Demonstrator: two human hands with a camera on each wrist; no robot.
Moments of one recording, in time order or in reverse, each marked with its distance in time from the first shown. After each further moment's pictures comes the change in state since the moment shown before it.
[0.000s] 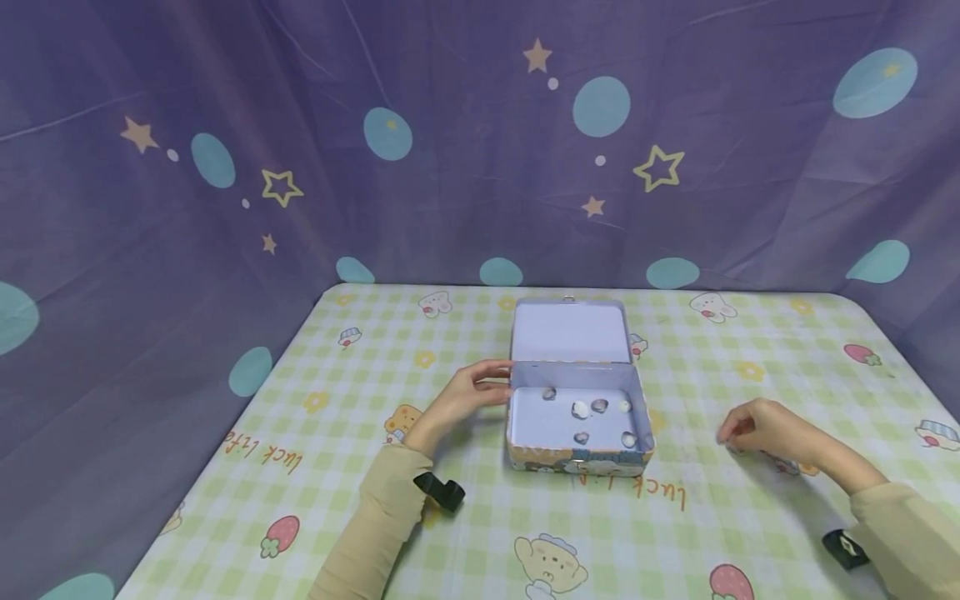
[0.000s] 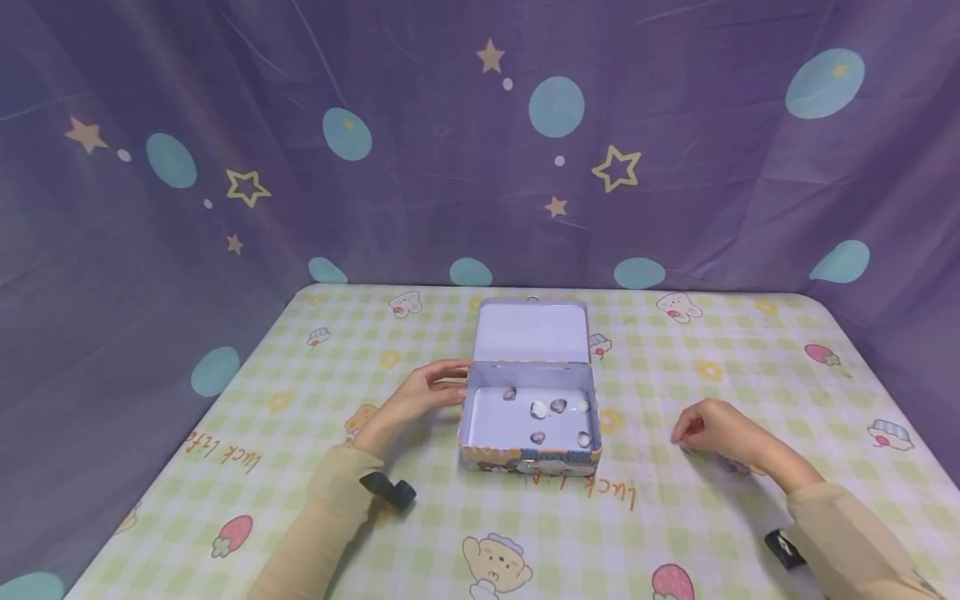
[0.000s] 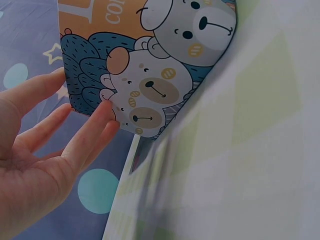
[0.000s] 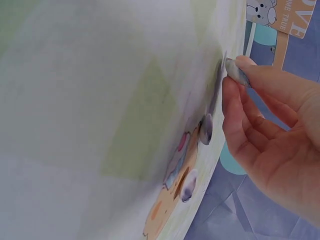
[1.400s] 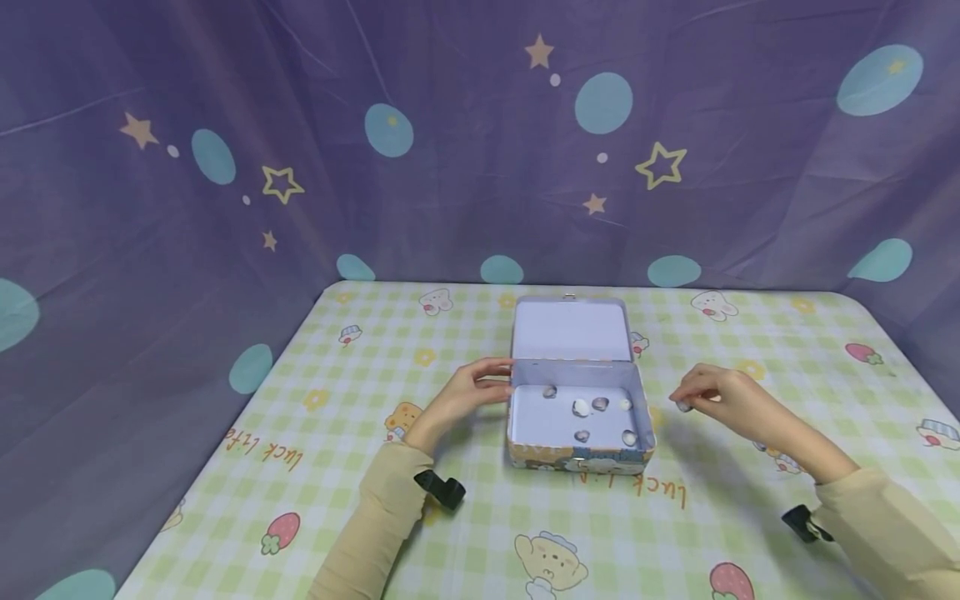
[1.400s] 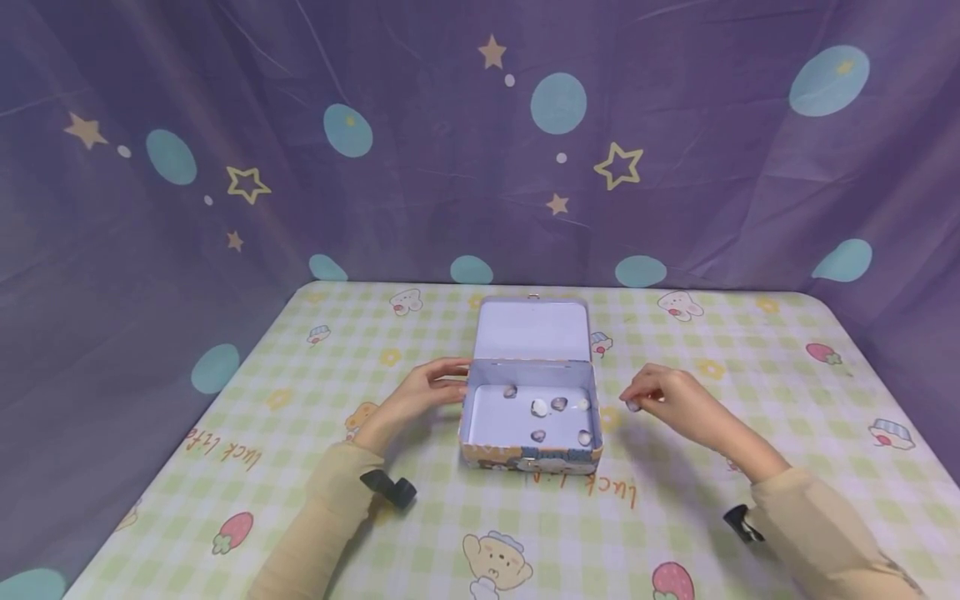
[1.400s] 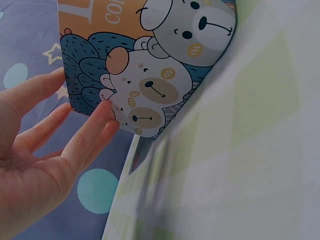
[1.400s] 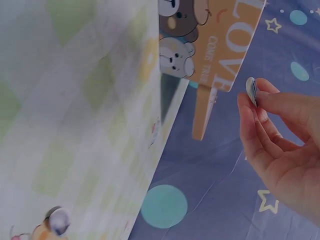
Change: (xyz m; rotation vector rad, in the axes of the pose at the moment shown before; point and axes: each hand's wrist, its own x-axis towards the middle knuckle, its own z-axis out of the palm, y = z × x) left_hand 0.001 -0.001 -0.001 -0.021 0.006 0.004; right_hand 0.030 -0.070 0.004 -0.178 0.353 -0.321
